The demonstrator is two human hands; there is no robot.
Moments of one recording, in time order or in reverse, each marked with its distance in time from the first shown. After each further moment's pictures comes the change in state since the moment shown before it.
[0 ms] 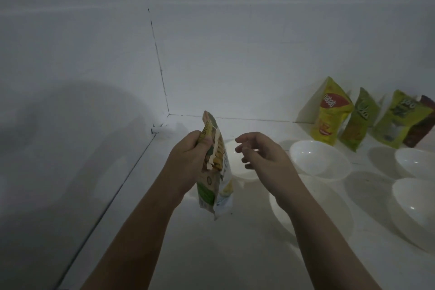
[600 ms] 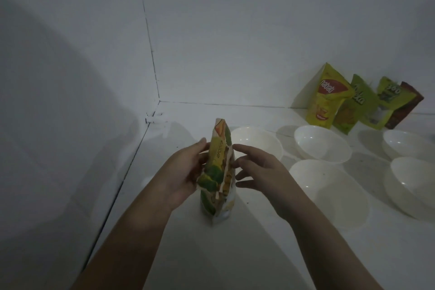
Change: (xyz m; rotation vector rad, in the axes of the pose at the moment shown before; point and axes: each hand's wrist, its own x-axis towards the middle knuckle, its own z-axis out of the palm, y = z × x) left_hand 0.022 -0.054 -0.053 -0.549 -0.469 -0.435; right_hand -0.015 0.001 0.066 0.061 -0.074 0.327
